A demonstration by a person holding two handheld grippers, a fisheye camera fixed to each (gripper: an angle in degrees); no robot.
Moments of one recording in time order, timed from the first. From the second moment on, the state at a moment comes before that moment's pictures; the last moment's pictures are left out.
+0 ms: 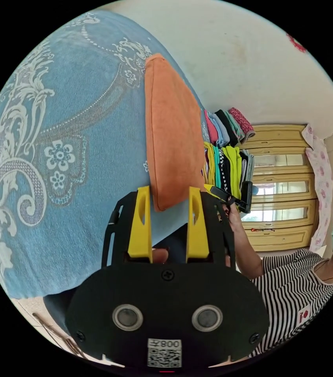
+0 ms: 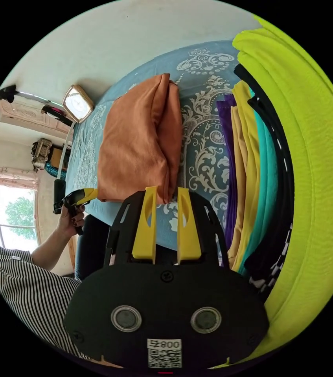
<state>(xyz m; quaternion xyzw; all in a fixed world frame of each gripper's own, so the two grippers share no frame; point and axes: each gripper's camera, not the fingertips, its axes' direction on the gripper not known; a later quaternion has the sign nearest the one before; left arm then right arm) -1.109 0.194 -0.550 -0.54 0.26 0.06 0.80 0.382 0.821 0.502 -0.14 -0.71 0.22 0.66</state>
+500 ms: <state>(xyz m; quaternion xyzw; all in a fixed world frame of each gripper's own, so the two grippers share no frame) -1.172 0.191 -0.534 -0.59 0.32 0.00 0.74 0.319 0.860 0.557 -0.17 -0.76 0.25 0.57</state>
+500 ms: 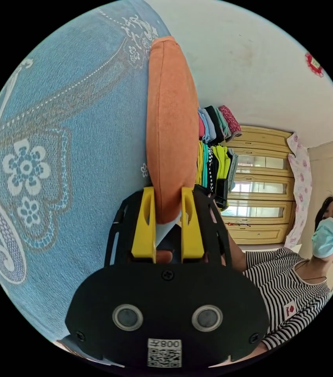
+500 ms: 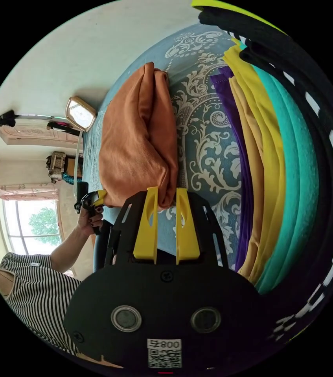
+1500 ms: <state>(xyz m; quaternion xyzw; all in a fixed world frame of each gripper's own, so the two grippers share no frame) -1.240 0.173 -0.643 -0.58 0.34 -0.06 0.74 0.253 0.953 0.572 -0.19 -0.83 0.29 0.45</state>
